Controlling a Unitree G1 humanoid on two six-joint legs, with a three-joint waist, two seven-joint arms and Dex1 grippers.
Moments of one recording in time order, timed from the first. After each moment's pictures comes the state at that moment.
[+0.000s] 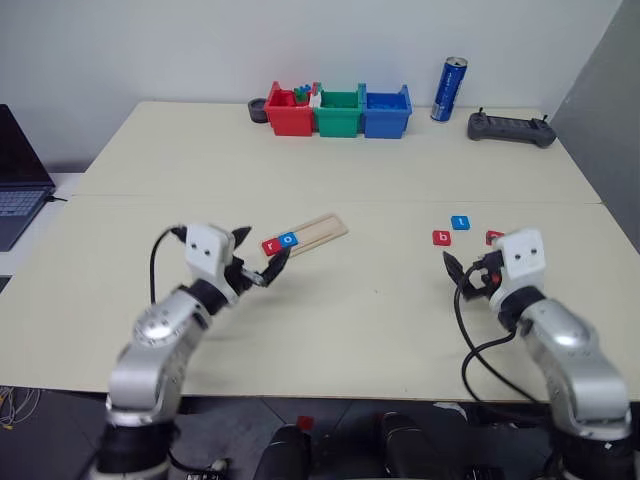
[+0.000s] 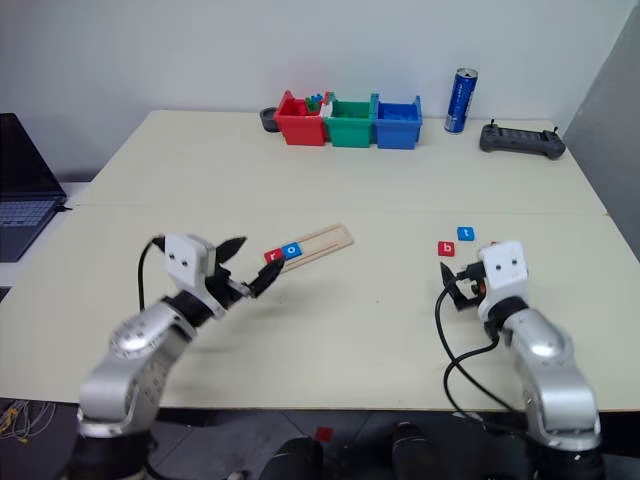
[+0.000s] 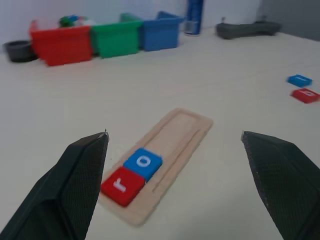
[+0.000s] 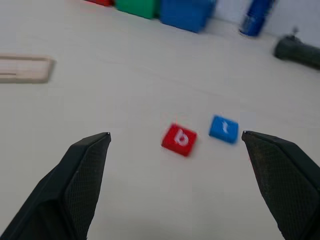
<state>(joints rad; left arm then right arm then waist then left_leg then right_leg) -0.24 0.52 0.16 -0.21 -0.41 0.40 -0.60 -0.18 -0.50 -0.15 -0.49 0.23 0.64 0.44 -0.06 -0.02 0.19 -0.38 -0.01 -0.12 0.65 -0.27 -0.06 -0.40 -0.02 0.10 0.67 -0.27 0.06</state>
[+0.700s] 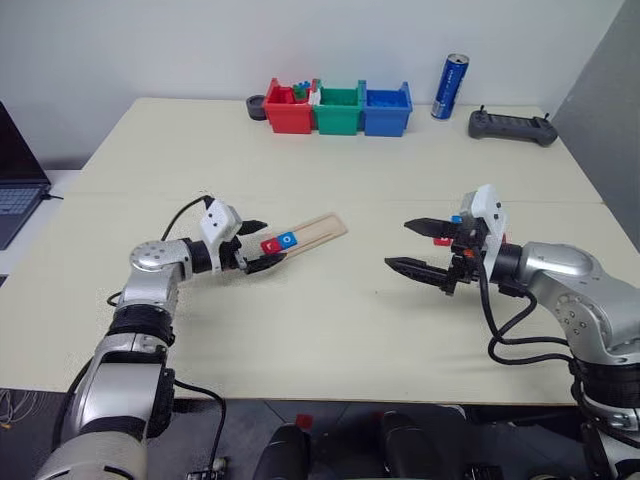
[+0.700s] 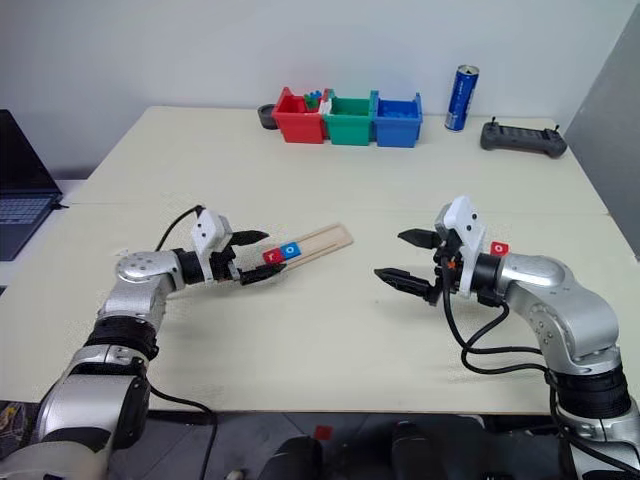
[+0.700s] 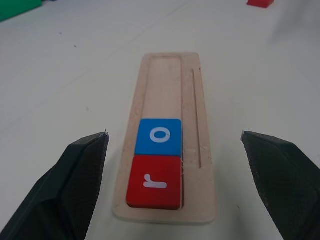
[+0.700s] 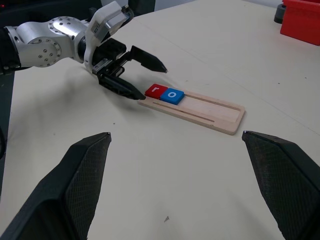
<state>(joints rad) -0.76 0.57 0.00 0.94 -0.17 -0.21 -1.17 -0.46 -0.63 -0.03 -0.37 0.57 0.78 0.81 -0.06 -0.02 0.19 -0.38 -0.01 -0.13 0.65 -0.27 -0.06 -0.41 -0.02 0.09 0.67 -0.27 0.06</state>
